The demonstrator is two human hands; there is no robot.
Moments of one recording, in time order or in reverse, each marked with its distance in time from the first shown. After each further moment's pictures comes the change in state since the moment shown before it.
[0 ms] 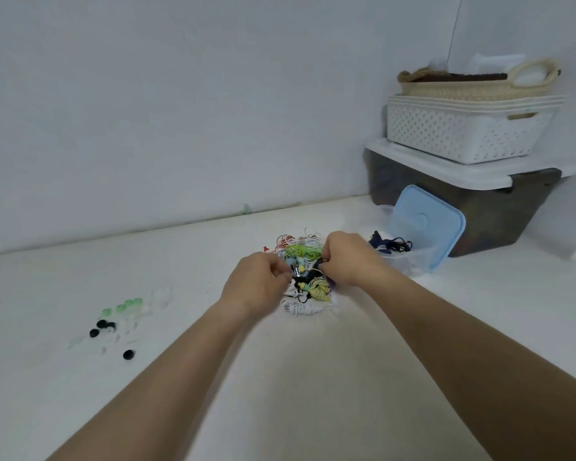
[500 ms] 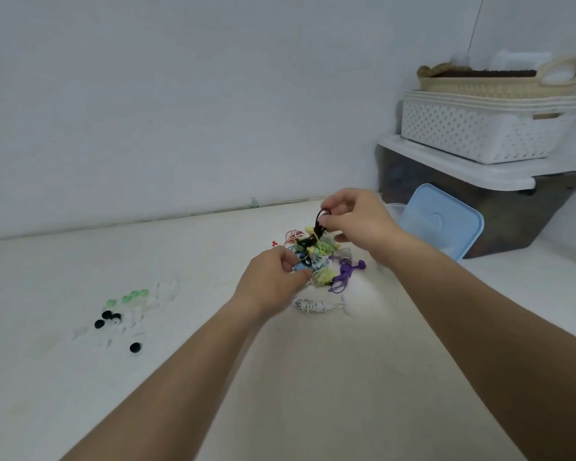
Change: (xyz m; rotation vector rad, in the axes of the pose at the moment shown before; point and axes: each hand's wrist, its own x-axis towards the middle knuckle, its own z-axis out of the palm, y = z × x) left_hand 0.004 -0.012 0.012 -0.195 0.031 -0.036; right_hand 0.002 -0.022 -0.037 0.829 0.154 -0.040
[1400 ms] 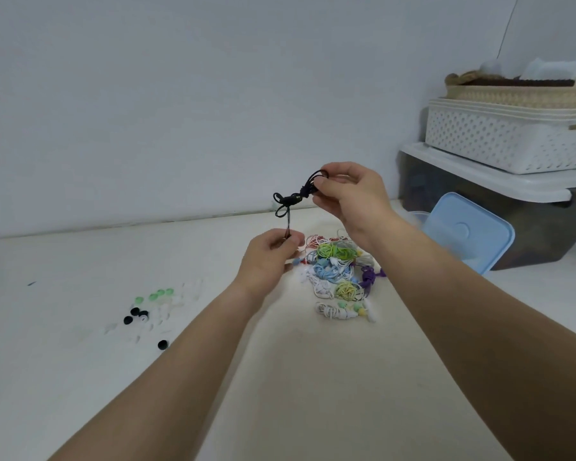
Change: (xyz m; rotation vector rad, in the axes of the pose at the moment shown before) left_hand 0.005 0.003 -0.044 -0.591 0.038 -0.085; right_hand 0.015 -0.046 0.045 0.657 0.052 -0.027
